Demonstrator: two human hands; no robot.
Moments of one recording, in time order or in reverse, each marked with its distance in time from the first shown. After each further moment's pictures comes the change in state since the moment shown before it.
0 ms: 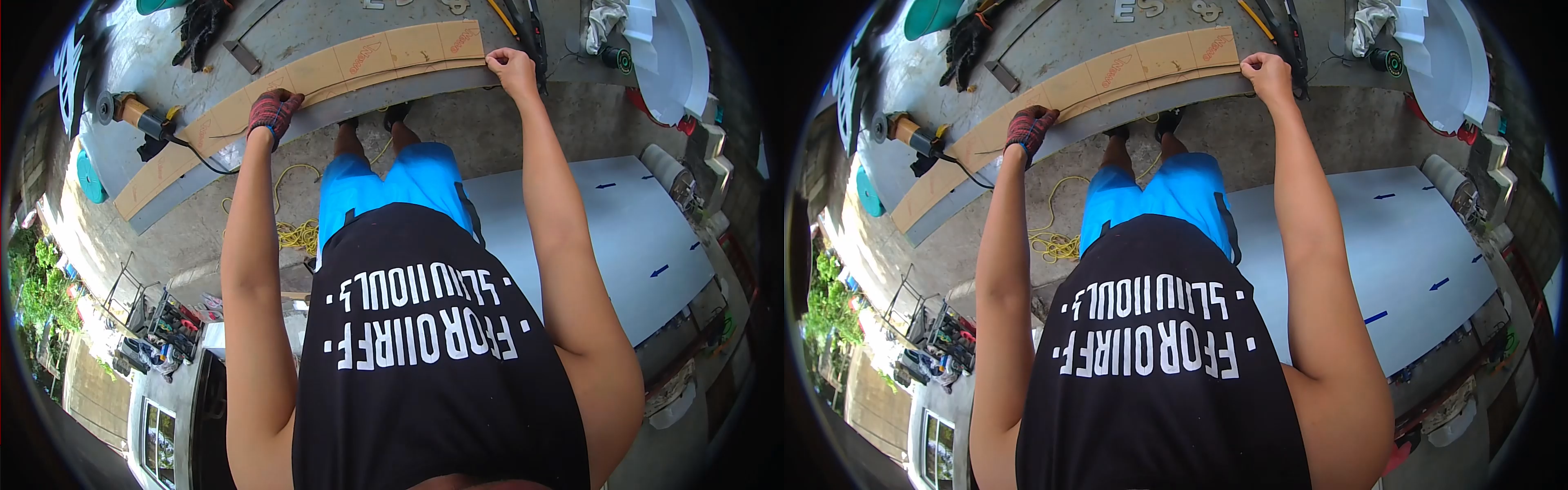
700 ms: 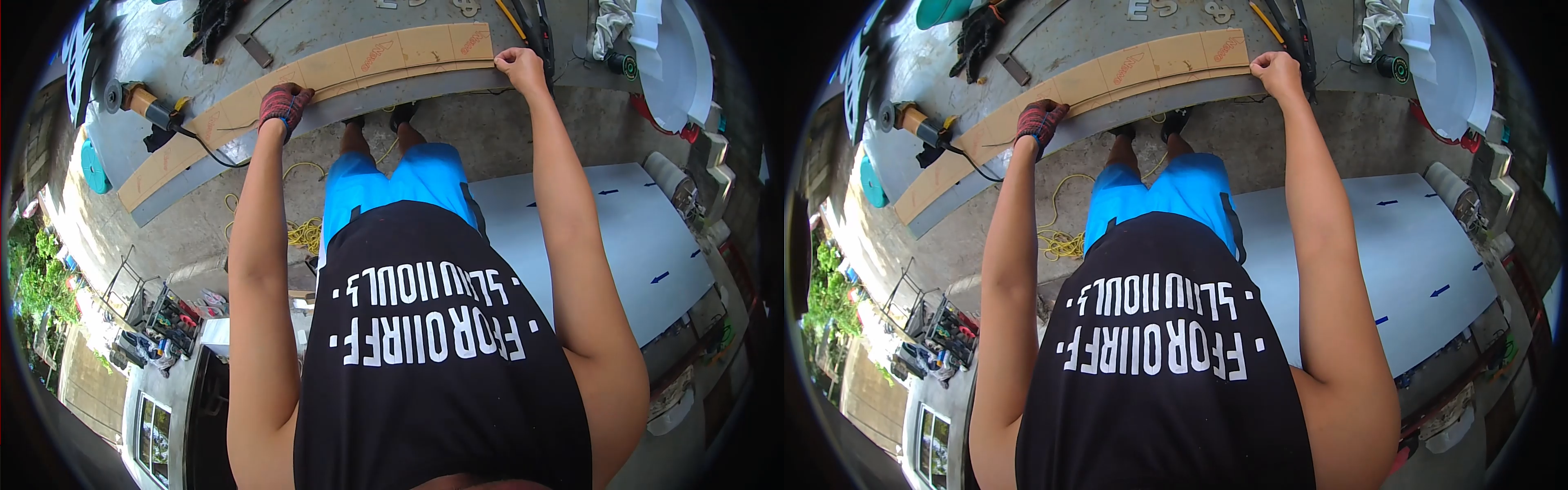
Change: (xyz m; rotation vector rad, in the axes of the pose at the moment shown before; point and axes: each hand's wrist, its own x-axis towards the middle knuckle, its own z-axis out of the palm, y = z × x) left_hand -0.001 0.005 -0.001 0.050 0.024 -0.012; right_hand 0.016 -0.001 -0.003 -0.149 -0.096 0.047
